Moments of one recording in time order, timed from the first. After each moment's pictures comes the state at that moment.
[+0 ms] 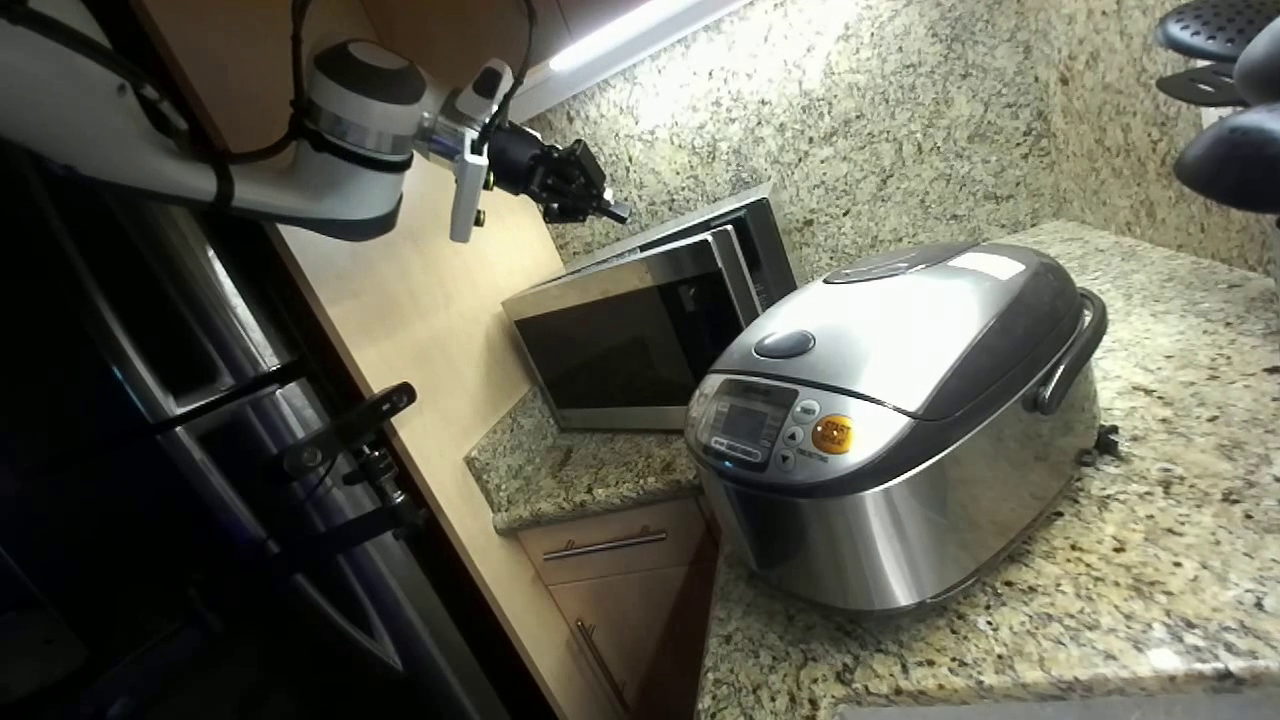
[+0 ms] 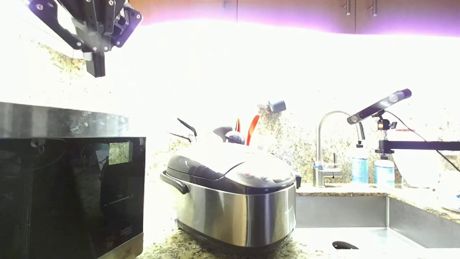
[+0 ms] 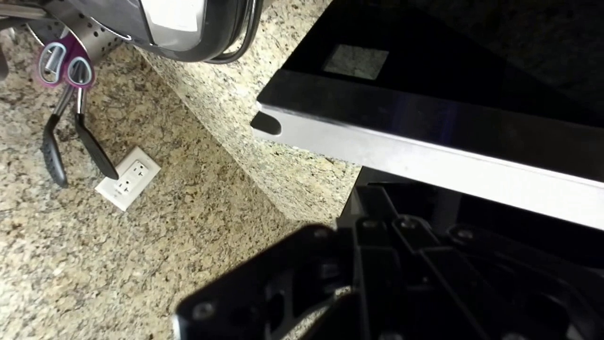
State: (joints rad) arm 0.32 0.60 -0.16 -1.28 -0.62 2.31 0.49
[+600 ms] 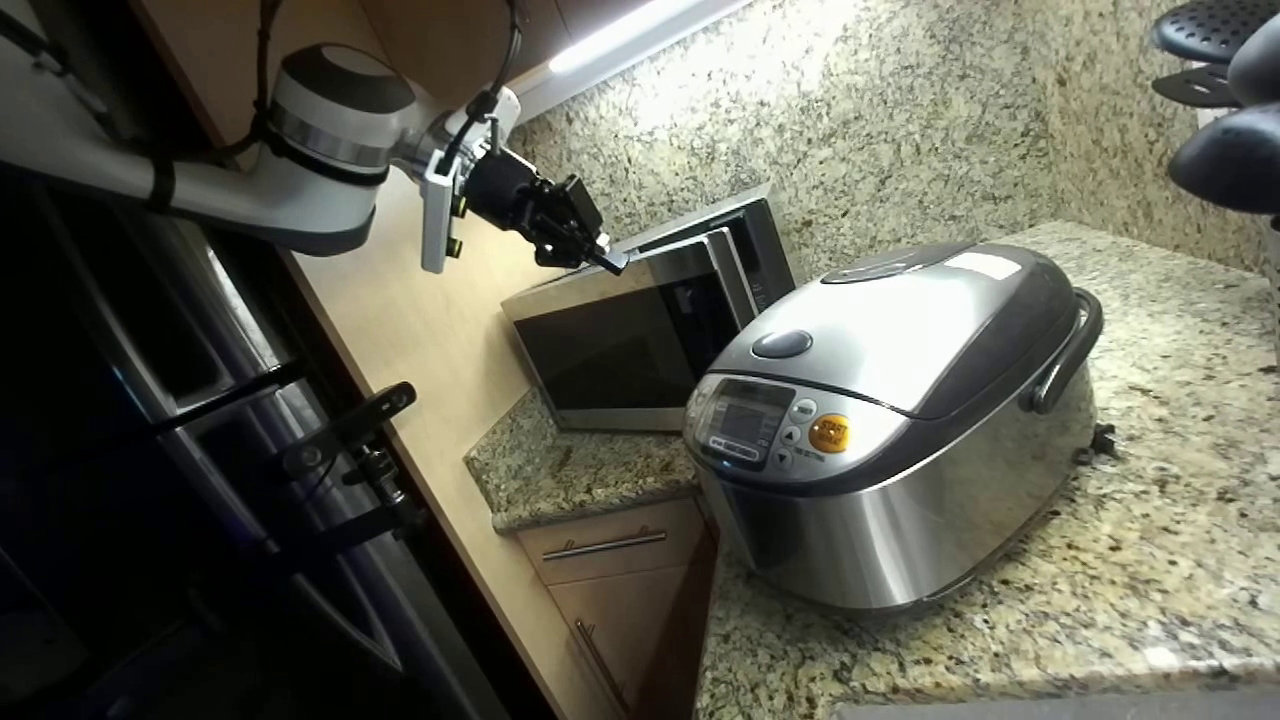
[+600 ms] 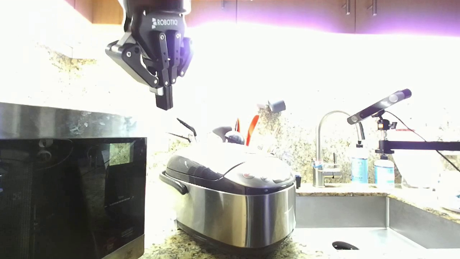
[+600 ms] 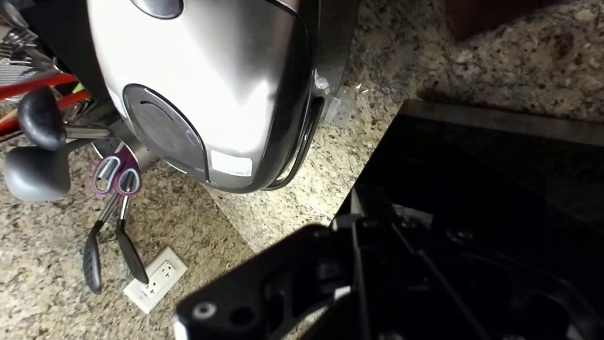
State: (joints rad) arm 0.30 0.45 -0.15 -1.54 -0.62 2.19 0.50
